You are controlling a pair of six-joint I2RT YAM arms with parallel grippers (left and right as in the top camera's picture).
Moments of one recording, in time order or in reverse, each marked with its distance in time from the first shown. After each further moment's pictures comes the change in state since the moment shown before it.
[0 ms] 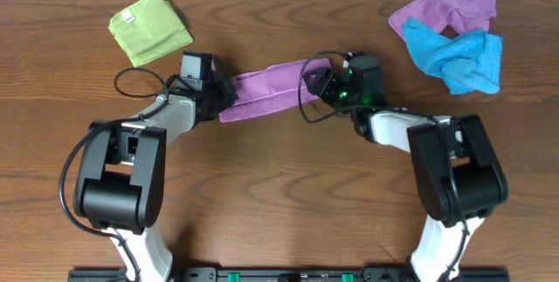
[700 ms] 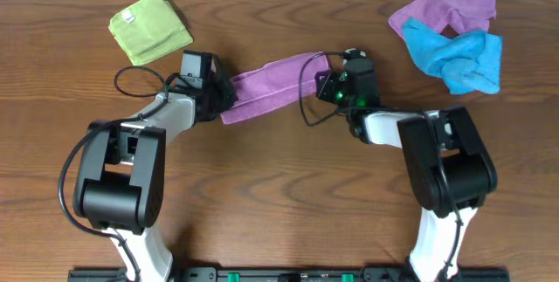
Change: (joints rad) left arm 0.000 0.000 0.018 -0.061 0.014 0.023; right arm 0.013 0.067 0.005 0.088 0.192 -0.208
